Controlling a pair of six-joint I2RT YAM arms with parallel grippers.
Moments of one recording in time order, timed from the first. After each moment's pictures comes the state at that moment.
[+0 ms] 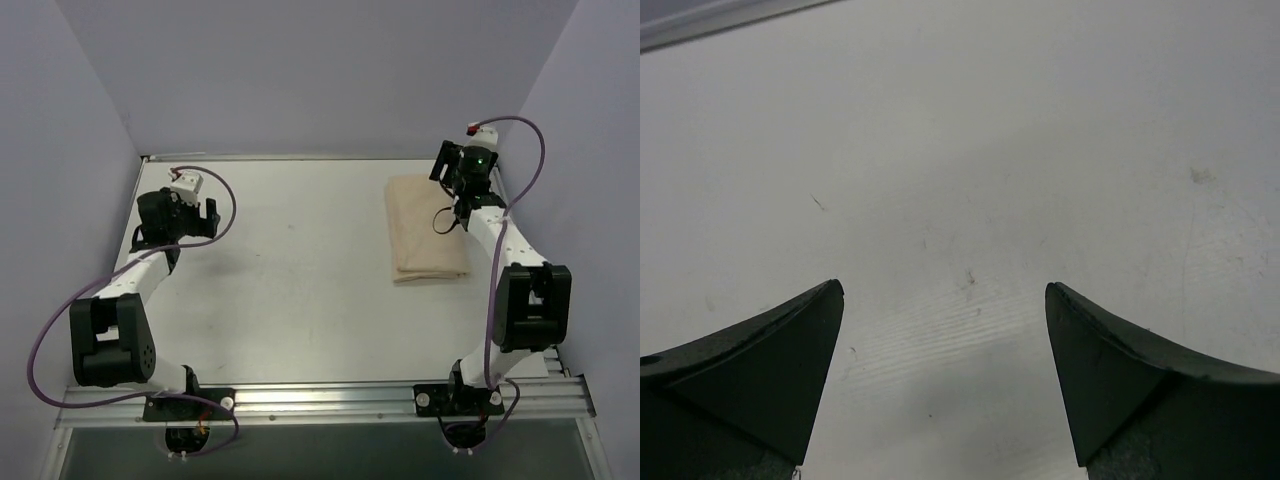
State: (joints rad) left arm 0.08 1.46 0.83 0.25 0.32 0.16; right arm 0.02 1.58 1.15 0.13 0.23 0.18
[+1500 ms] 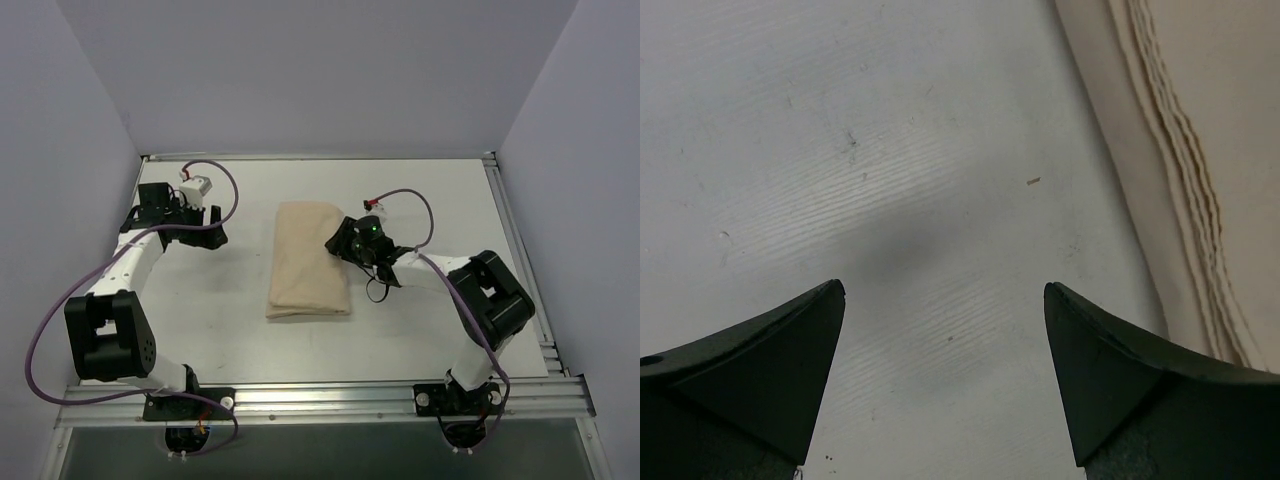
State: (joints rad) left arm 0.08 1.50 1.10 -0.45 0.46 0.22; right arm 0.56 1.72 0.83 0.30 0.04 0.82
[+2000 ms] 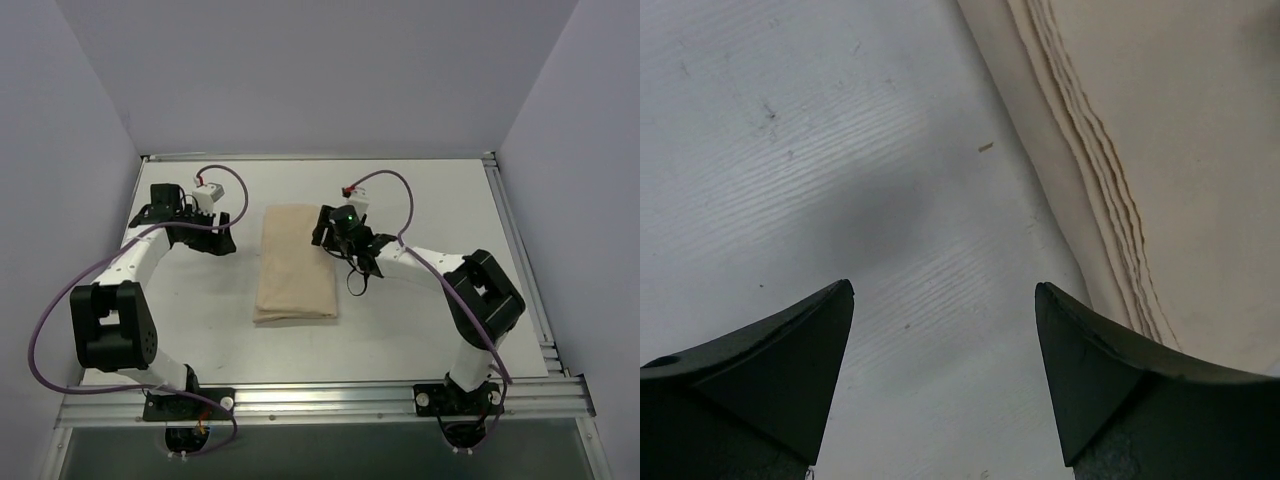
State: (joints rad) left arm 0.03 1.56 1.12 -0.54 0.52 0.25; right arm 0.68 1.75 1.02 0.14 0.27 0.72
